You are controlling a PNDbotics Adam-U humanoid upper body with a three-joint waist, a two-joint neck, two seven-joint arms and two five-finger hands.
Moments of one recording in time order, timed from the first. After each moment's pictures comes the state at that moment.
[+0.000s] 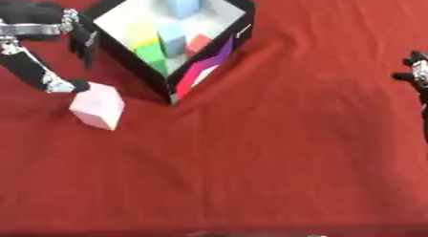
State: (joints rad) left arm -0.82 0.92 -0.35 -1.49 -0.26 -0.42 -0.70; right arm -0.29 -0.54 0.13 -1.67 -0.36 0.05 -0.44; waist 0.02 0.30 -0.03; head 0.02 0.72
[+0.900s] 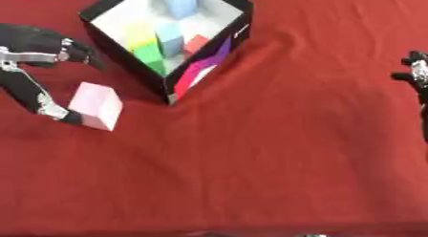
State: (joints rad) left arm -0.77 0.95 -0.42 -1.43 -0.48 -0.48 -0.64; right arm -0.29 -0.54 0.13 -1.67 -0.36 0.05 -0.44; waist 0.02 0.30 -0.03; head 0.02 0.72
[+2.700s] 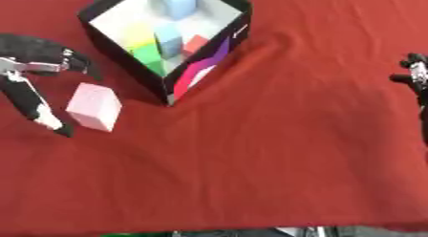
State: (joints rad) left arm -0.78 0.92 -0.45 -1.36 -0.58 -0.47 -0.65; right arm -0.29 -0.54 0.13 -1.66 -0.36 0.05 -0.43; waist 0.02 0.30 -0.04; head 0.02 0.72
